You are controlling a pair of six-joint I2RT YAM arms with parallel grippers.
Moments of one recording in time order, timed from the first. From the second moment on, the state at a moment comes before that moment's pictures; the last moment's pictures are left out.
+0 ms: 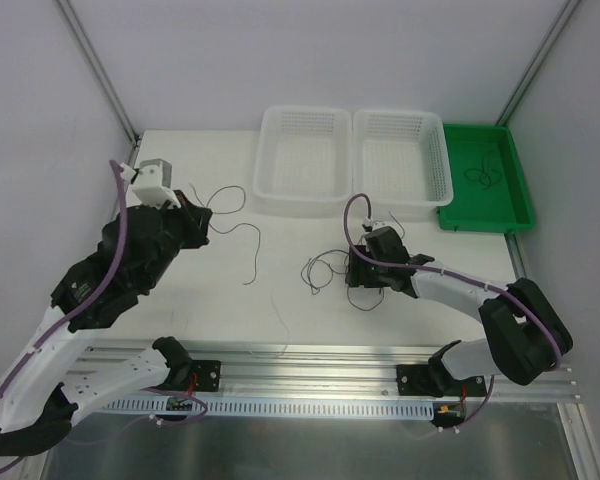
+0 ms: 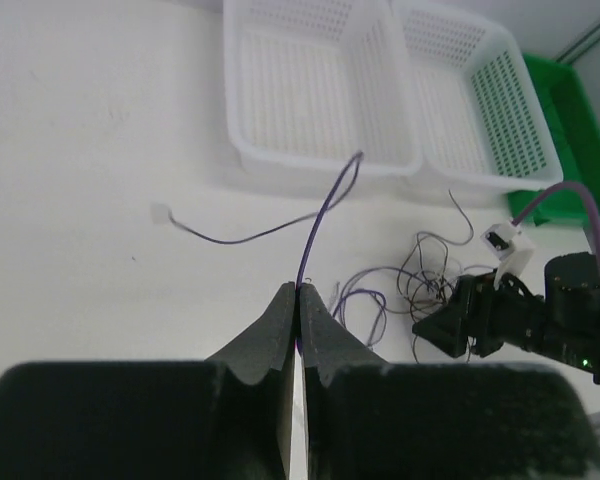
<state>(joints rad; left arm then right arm) -0.76 0.79 1.20 -0.76 -0.49 -0.51 0.61 1.39 0.62 -0.17 0.01 0.49</state>
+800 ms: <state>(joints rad) -0.69 1.29 1.62 -0.83 -0.49 -0.27 0.72 0.80 0.64 -0.48 0.00 0.41</state>
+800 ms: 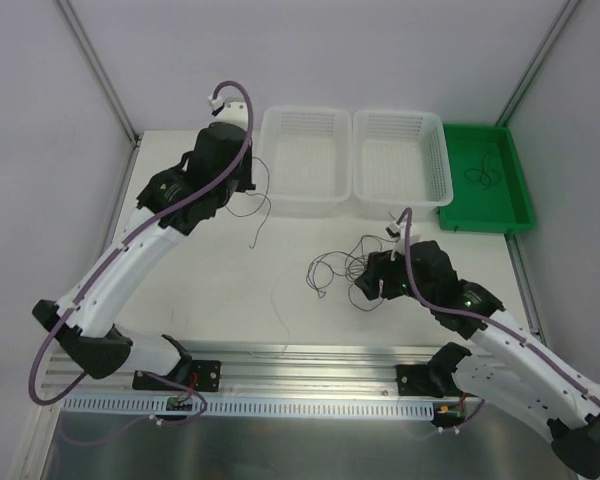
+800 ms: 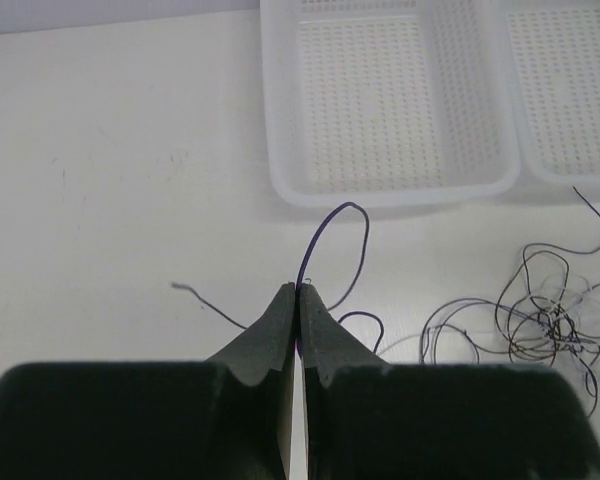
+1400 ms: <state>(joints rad) -0.54 2.02 2.26 -0.52 -0.41 -0.12 0.72 0.49 0.74 -0.83 0.18 0.36</state>
